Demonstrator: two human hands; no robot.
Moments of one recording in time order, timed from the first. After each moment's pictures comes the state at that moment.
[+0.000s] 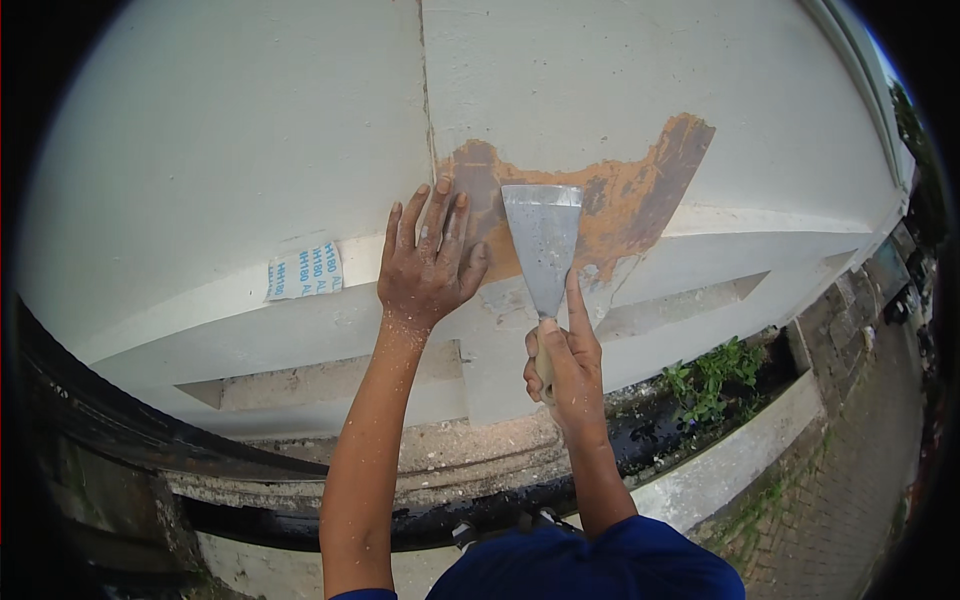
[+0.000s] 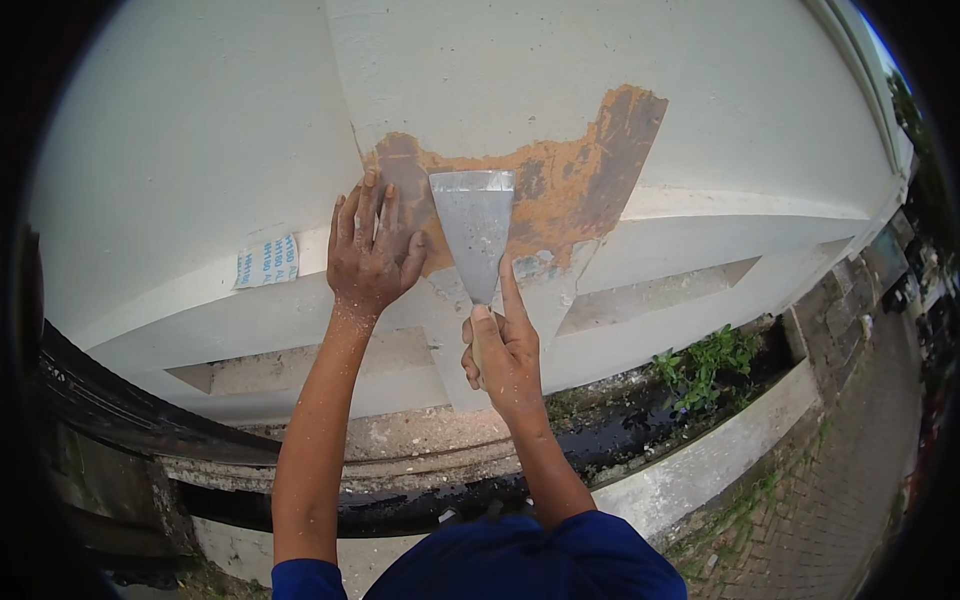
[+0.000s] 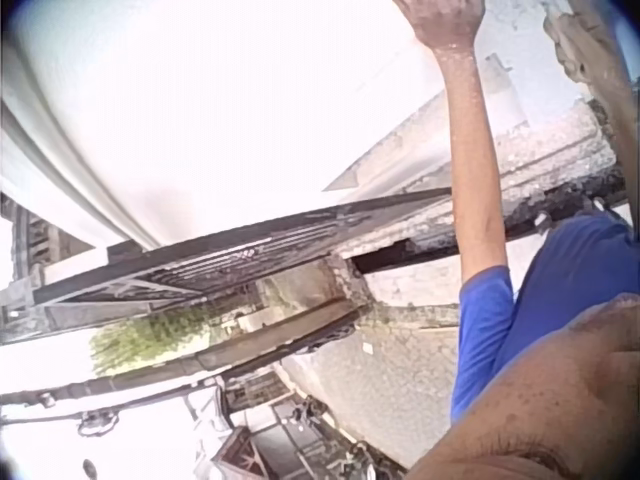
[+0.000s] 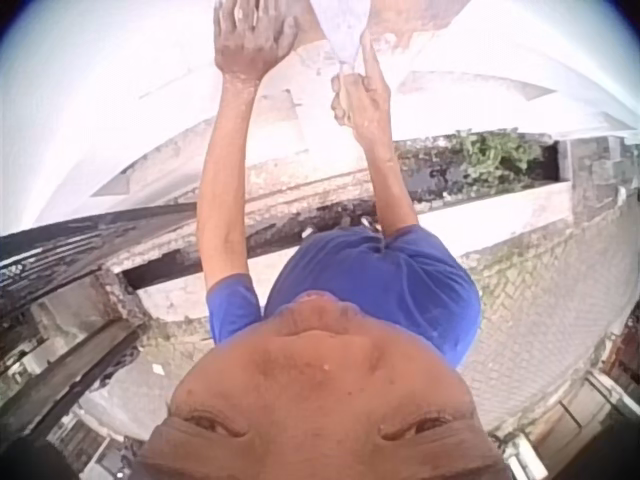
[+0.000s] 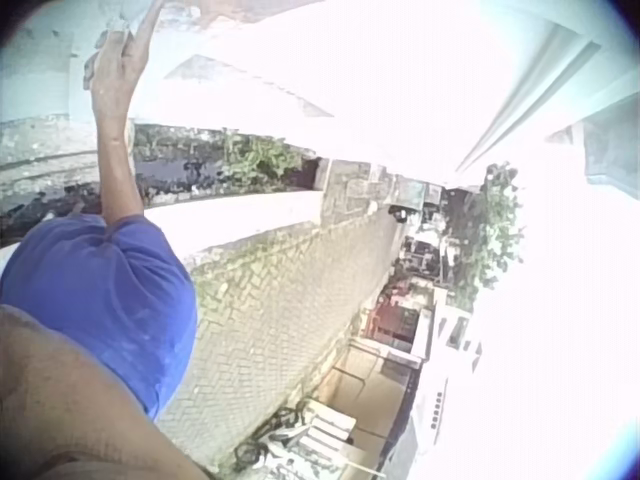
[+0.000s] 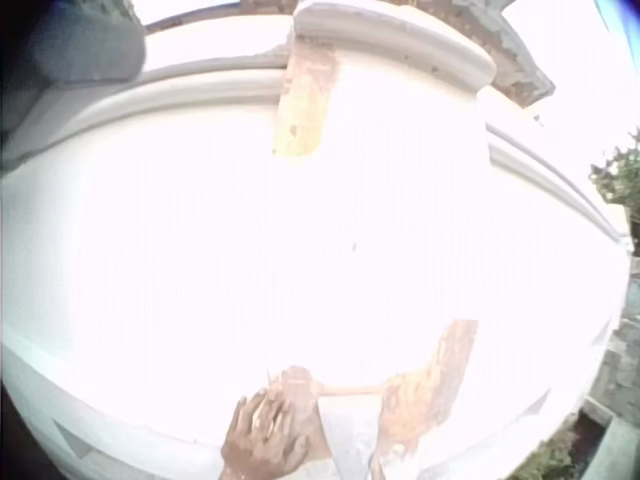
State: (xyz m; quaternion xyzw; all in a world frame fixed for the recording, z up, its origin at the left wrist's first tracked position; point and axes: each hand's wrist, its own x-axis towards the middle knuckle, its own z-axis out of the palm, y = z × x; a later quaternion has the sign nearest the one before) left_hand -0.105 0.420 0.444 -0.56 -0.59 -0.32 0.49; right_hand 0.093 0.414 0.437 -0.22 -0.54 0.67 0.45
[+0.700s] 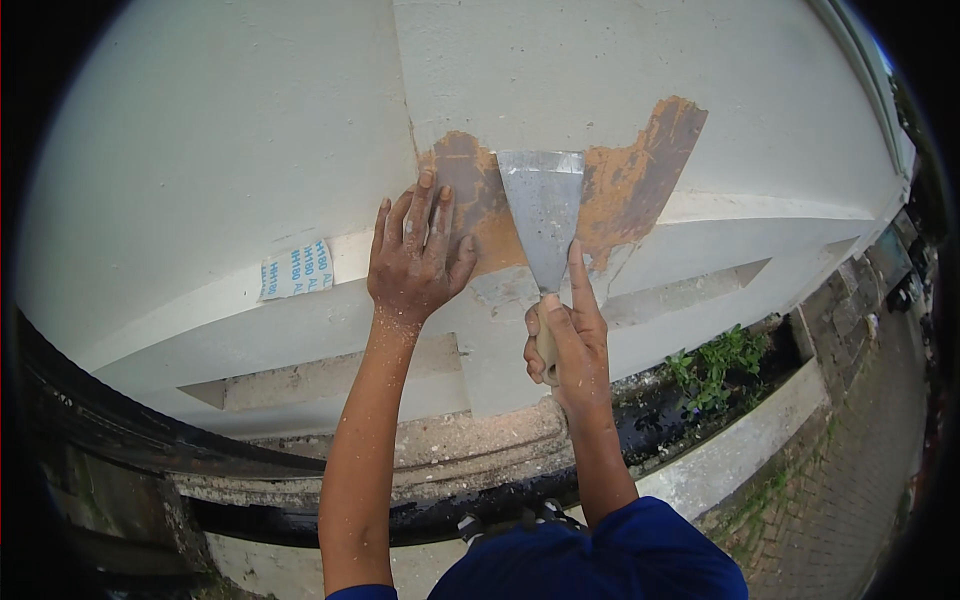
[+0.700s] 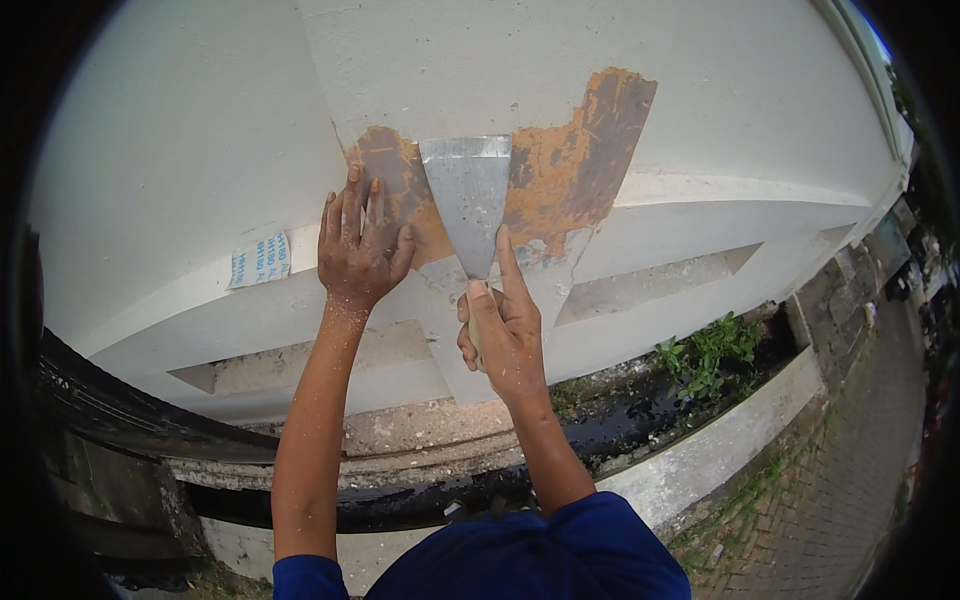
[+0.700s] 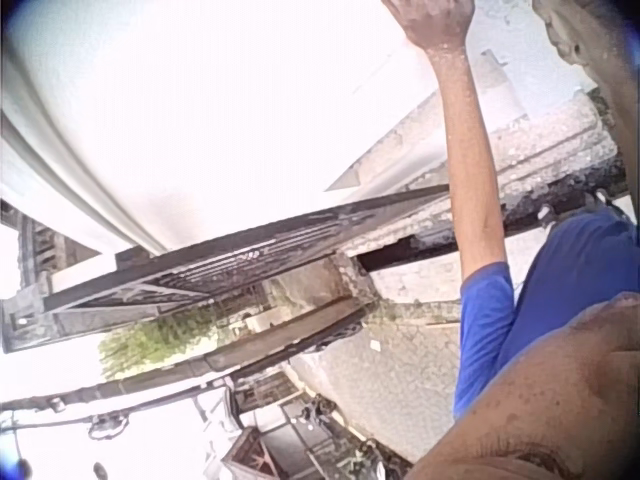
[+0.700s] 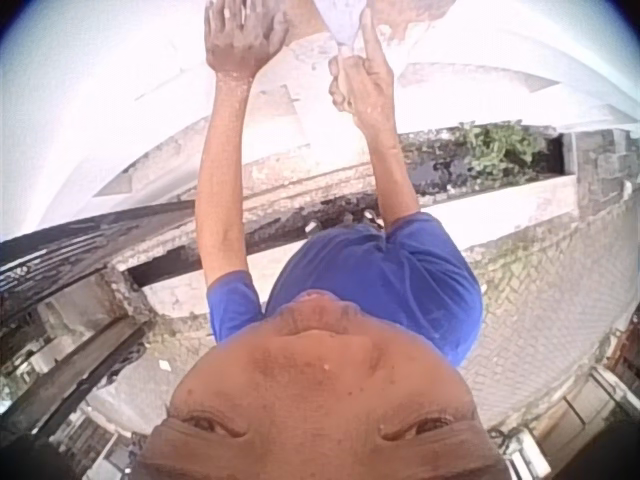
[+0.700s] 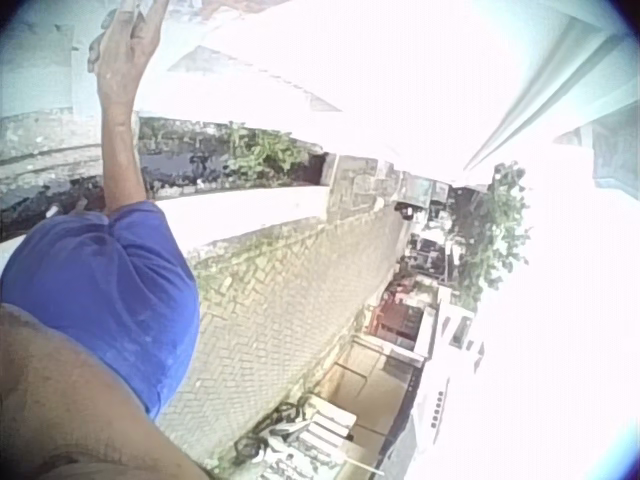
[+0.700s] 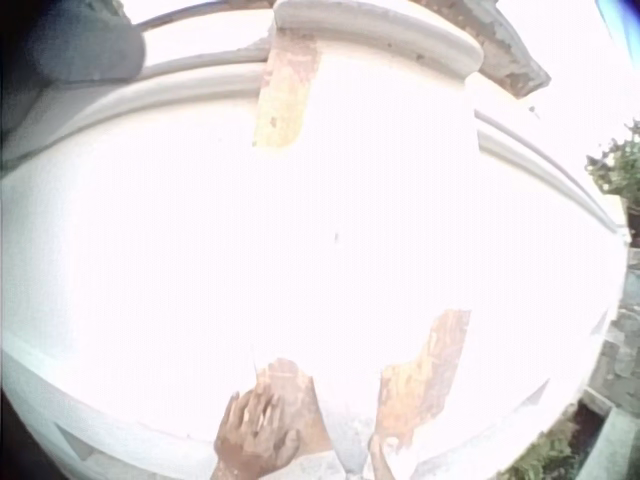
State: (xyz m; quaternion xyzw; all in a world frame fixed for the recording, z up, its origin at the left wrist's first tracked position) left_hand -0.107 0.416 0.447 -0.57 -0.57 -0.31 0.50; right_hand 0.093 0.422 0.449 -0.19 -0.54 0.68 0.46
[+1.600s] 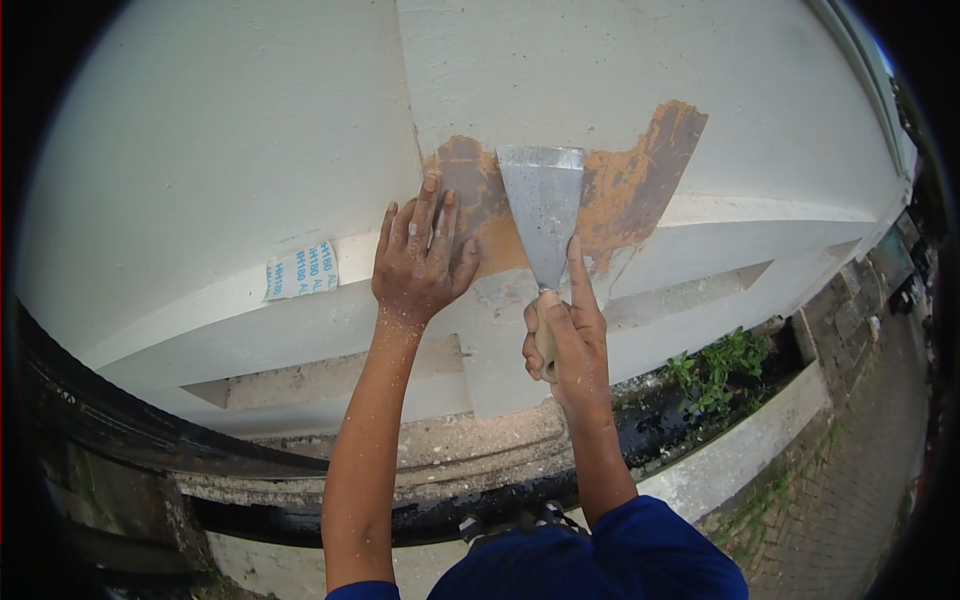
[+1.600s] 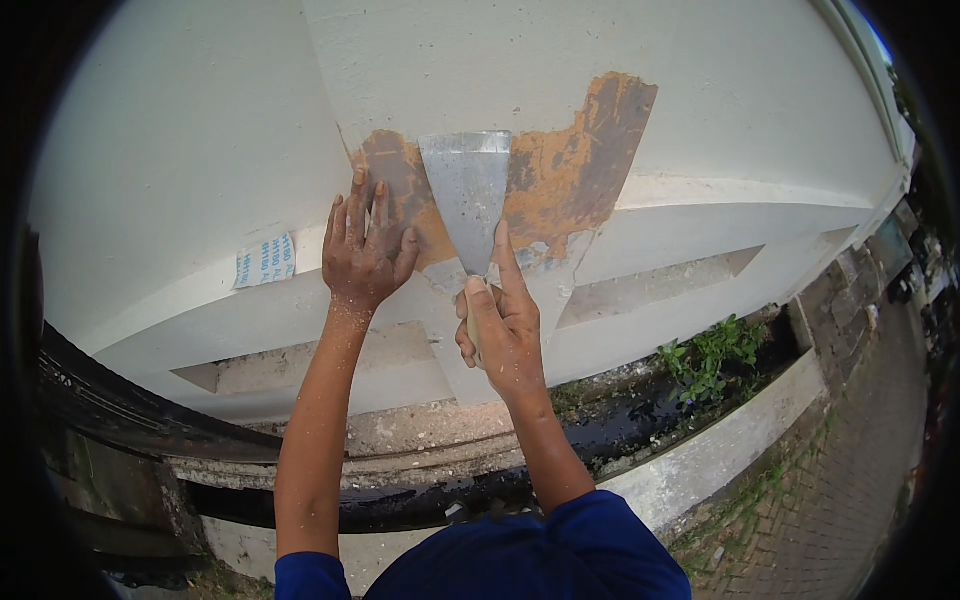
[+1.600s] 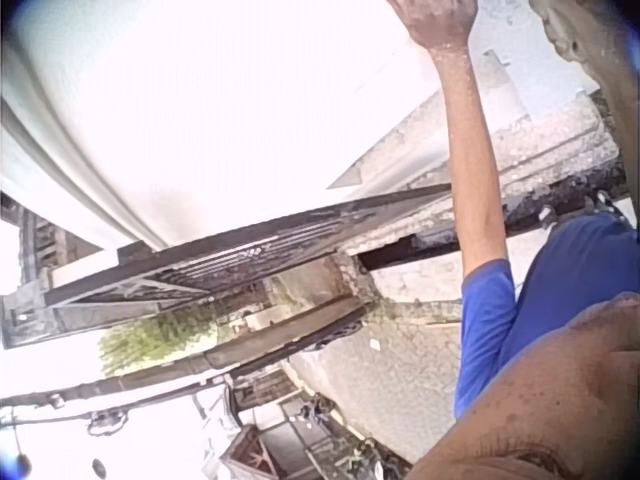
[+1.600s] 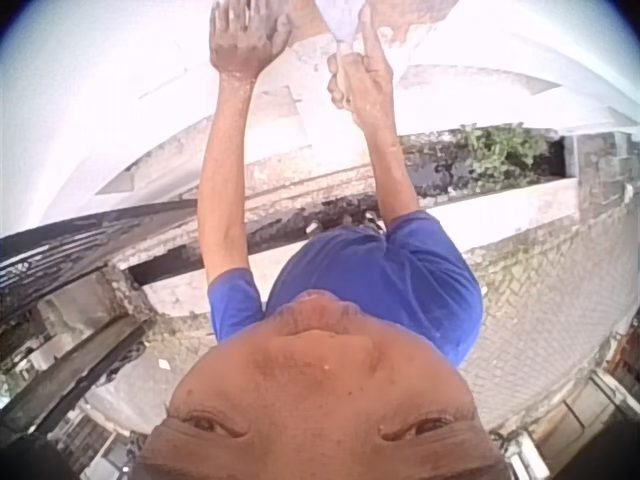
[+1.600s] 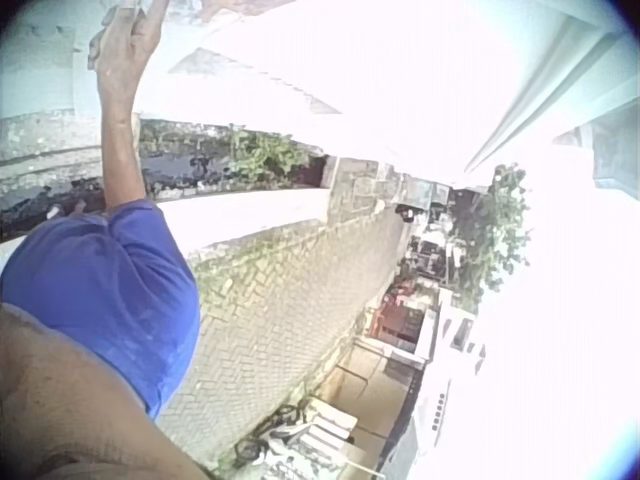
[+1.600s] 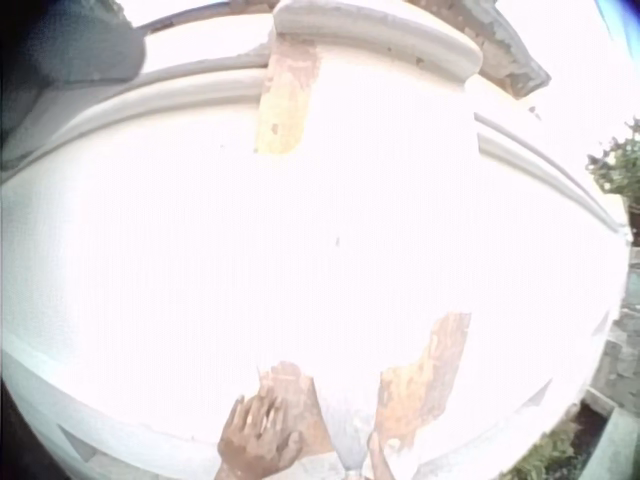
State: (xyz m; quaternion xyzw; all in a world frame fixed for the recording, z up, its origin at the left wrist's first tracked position) left_hand -0.106 0.415 0.448 -0.58 -0.58 -0.30 0.49; right_hand 0.090 0.422 0.456 -0.18 -0.53 0.68 0.46
